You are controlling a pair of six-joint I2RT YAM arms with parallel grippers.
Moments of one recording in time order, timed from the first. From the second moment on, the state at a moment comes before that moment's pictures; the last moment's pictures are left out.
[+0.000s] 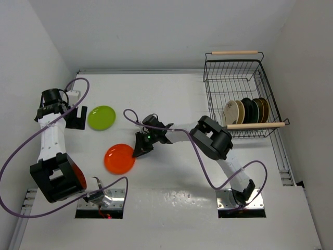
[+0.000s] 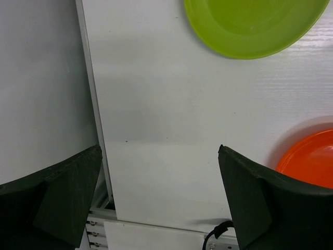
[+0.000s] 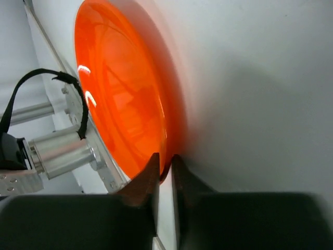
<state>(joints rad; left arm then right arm) 0.44 1.32 1.14 -0.79 0.05 0.47 0.90 2.26 1.34 0.10 -0.62 0.76</state>
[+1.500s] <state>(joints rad) 0.44 1.36 1.15 -0.80 0.06 0.49 0.24 1.56 1.22 -0.69 0.67 -0.07</state>
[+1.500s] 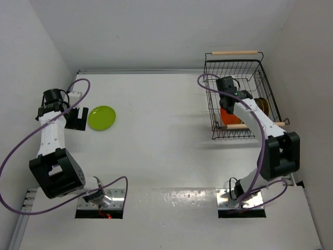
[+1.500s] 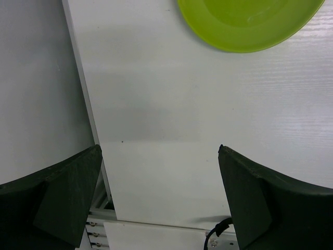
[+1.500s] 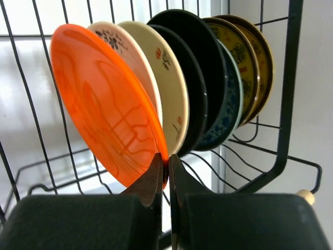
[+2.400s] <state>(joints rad) 0.40 1.70 1.27 -0.74 0.15 0.46 0.28 1.71 1.47 -0.82 0.68 0.13</state>
